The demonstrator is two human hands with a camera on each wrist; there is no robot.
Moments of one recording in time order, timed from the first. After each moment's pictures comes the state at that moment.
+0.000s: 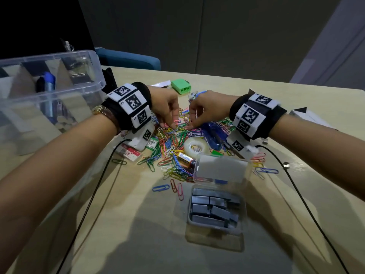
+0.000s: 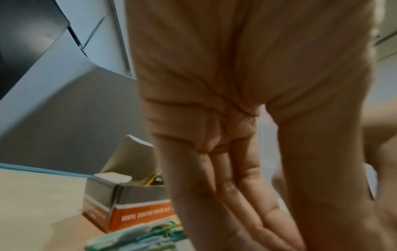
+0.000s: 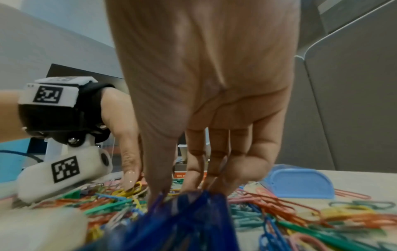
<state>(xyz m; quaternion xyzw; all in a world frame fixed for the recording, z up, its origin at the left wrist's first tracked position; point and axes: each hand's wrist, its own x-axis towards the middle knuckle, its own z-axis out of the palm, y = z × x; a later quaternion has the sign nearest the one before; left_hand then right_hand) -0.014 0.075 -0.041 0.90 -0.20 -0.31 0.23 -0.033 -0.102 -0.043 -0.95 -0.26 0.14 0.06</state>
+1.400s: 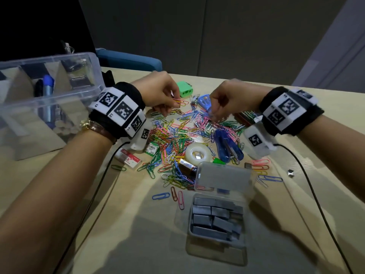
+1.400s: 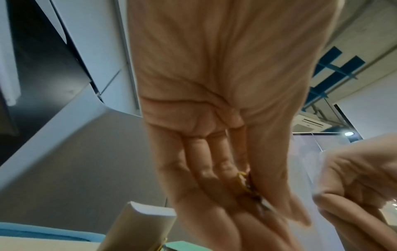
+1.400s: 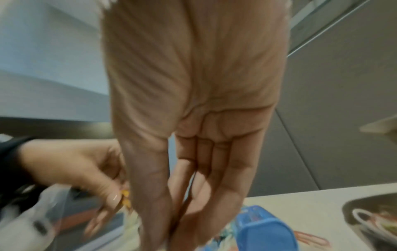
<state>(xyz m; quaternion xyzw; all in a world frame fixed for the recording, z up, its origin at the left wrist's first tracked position) -0.023 0.090 -0.021 0.92 -0.21 -0.13 0.32 -0.027 -0.146 -0.015 -0.94 -0.25 0.15 0.16</state>
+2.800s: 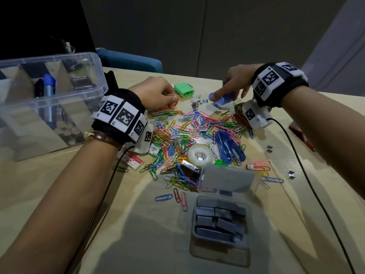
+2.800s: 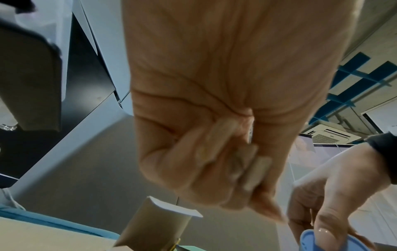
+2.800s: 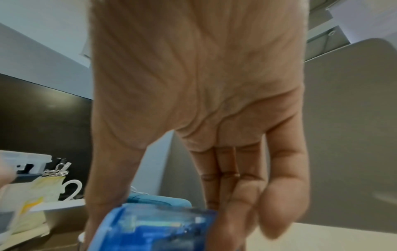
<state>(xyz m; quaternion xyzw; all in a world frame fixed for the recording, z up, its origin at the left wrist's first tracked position) -0.030 0.094 -0.019 0.97 -0.18 -0.04 0.17 0.041 -0.149 0.000 -0.98 -0.08 0.19 0.06</state>
